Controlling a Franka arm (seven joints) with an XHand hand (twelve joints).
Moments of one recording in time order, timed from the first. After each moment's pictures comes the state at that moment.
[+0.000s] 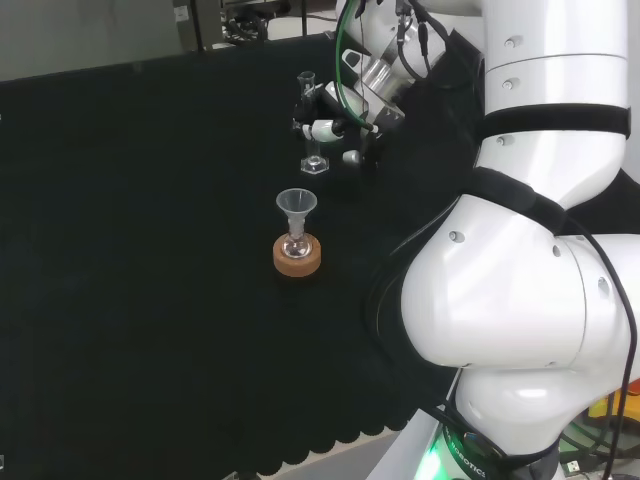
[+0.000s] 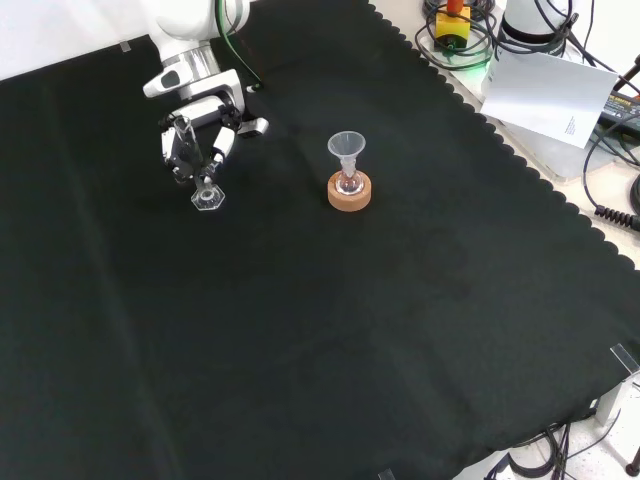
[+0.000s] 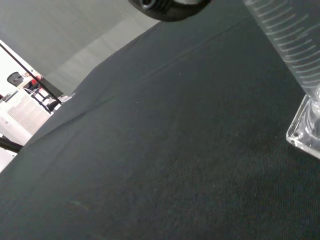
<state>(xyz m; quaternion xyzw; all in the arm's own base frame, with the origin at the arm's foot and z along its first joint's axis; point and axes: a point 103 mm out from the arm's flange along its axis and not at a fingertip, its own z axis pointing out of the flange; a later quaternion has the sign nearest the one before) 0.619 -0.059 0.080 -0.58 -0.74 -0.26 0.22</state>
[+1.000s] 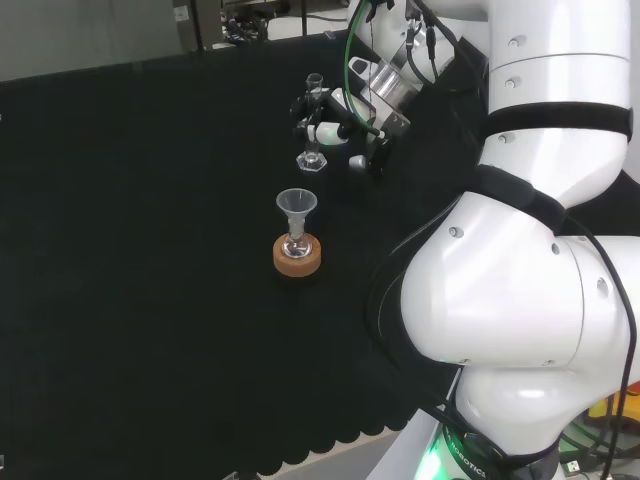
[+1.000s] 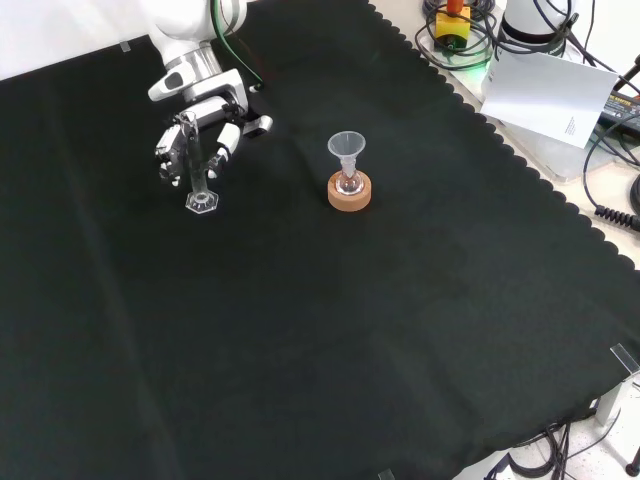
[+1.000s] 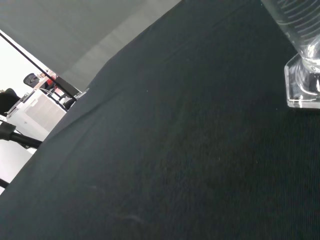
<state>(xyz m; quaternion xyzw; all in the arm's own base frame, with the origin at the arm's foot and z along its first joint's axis) 0.607 -0.064 0.074 -0.56 -0.74 -0.27 0.25</state>
